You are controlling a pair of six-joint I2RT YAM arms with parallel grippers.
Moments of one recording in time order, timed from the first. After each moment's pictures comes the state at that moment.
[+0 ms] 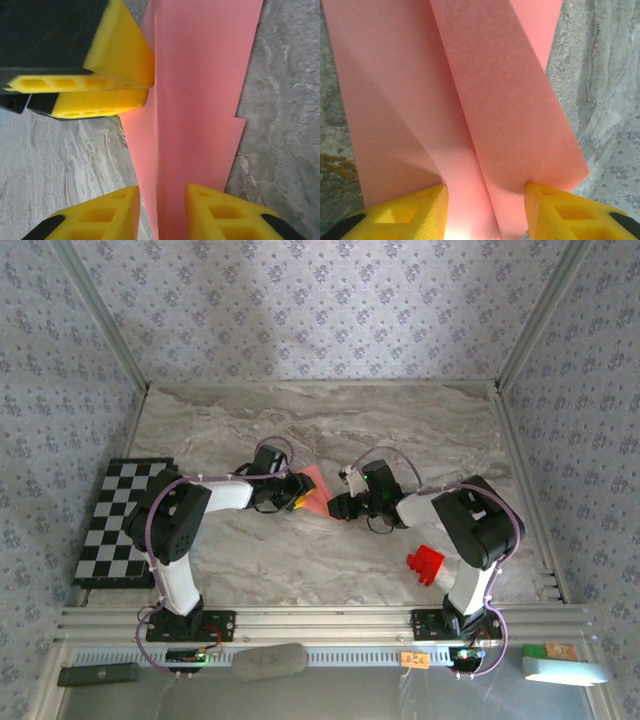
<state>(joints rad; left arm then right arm) -0.53 1.82 0.91 0.04 0.43 -1.17 0.55 1.76 0.70 0.35 -0.52 0.28</state>
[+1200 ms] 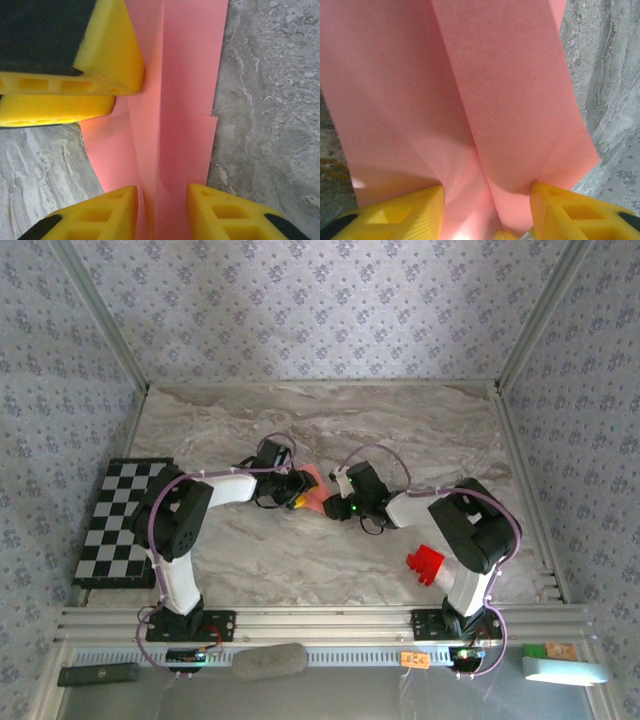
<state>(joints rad) -0.54 1.85 0.99 -0.09 0.43 -1.17 0.65 1.77 0.77 0.22 -0.24 0.23</state>
